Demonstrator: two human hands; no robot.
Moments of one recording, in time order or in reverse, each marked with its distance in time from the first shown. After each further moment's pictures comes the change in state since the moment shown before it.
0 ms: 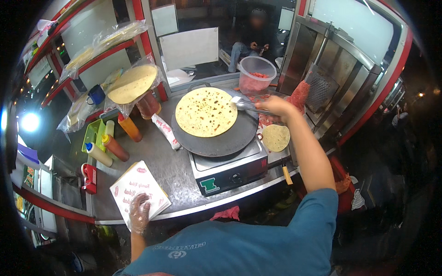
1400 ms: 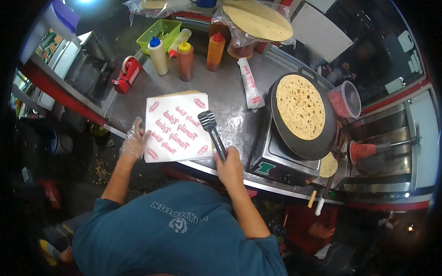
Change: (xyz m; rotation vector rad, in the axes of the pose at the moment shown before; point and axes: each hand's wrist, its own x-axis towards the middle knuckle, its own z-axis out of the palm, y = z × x) left_hand -0.018 -0.100 -0.099 0.340 0.049 -0.734; right_hand -0.136 0.082 0.421 -0.321 -0.056 -0.456
